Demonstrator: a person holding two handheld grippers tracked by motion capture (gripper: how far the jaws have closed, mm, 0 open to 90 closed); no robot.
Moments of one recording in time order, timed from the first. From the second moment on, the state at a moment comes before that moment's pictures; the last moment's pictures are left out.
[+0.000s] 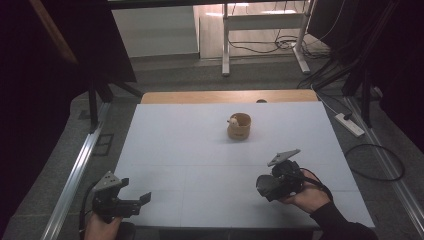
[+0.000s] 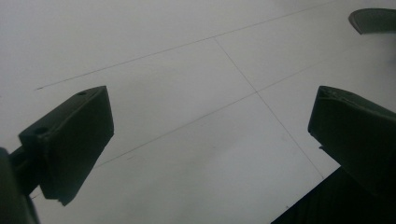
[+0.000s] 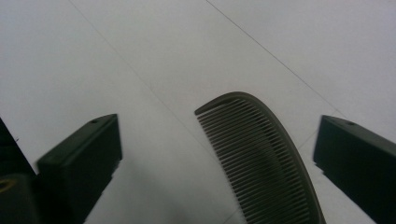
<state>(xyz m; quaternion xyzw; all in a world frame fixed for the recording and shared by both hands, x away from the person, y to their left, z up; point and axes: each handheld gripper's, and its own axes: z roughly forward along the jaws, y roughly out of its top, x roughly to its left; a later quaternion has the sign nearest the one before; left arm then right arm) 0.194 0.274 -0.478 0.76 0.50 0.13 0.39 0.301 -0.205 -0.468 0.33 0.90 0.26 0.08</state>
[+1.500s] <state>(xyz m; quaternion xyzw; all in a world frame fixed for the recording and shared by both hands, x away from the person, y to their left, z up) 0.195 0.275 -0.478 0.76 0.50 0.13 0.40 0.311 -0.193 -0.503 0.26 0.94 0.22 0.04</state>
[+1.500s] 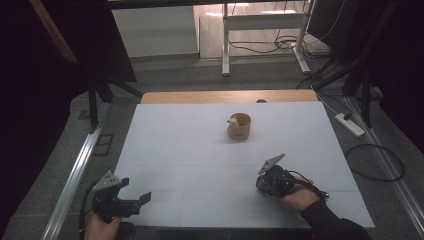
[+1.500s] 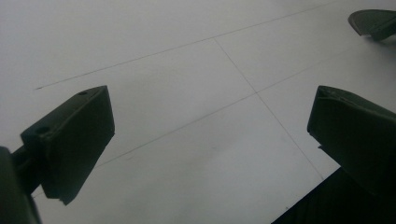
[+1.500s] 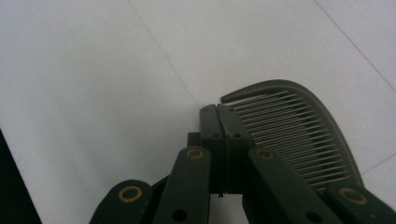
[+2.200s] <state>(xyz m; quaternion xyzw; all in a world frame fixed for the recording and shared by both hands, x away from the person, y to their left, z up) 0.196 0.274 -0.478 0.76 0.50 0.13 0.39 0.330 -0.200 -0.503 0.28 0.93 0.23 0.05</state>
